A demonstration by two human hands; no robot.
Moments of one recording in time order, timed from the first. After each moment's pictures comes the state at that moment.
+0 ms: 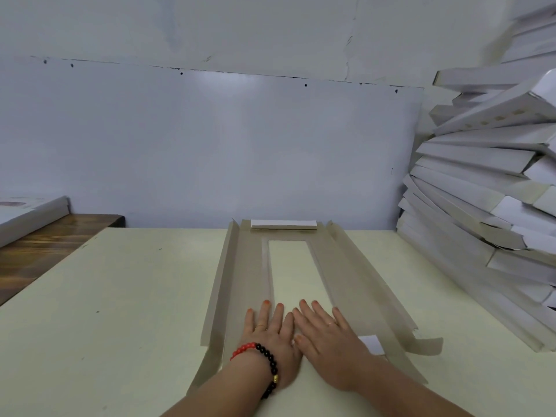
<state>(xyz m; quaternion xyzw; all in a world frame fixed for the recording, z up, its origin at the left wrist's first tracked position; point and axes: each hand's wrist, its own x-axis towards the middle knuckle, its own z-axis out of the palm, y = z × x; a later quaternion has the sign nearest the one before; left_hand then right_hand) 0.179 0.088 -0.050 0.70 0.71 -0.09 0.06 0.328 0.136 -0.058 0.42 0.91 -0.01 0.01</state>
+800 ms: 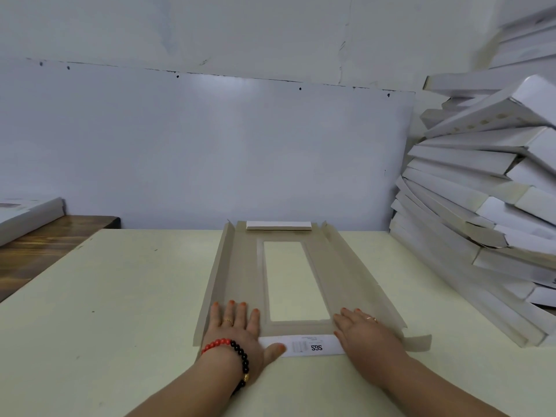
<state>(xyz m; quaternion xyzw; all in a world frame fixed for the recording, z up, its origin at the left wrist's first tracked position) 0.144 0.072 -0.037 0.64 0.75 -0.16 0.03 0.388 0.151 -0.052 0.51 0.86 0.03 0.04</state>
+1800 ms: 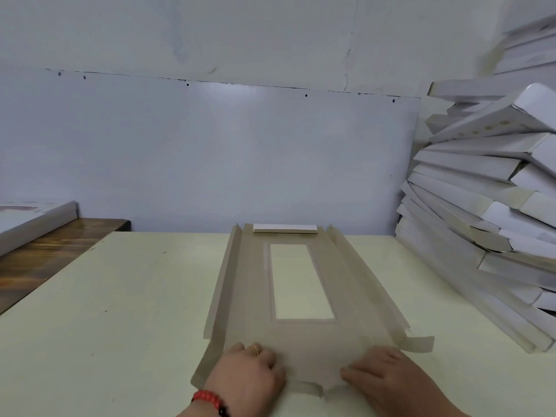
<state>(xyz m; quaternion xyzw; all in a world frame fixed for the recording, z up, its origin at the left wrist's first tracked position) 0.161 0.001 -0.012 0.83 0.54 0.04 -0.17 0.422 0.083 -0.031 0.25 0.94 0.11 -0.18</state>
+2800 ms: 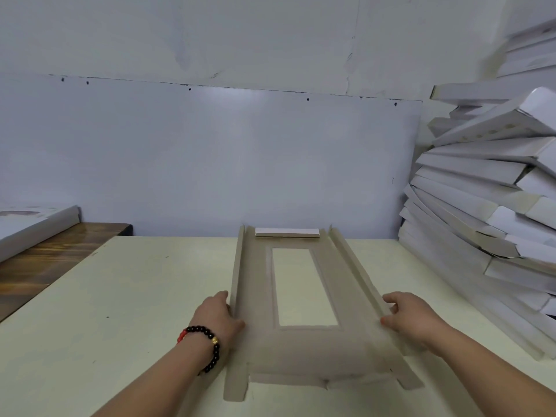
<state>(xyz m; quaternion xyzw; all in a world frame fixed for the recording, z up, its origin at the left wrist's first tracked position) 0.091 0.075 -0.004 0.49 0.82 0.25 0.17 0.425 0.171 0.023 0.65 0.72 -0.21 -0.13</state>
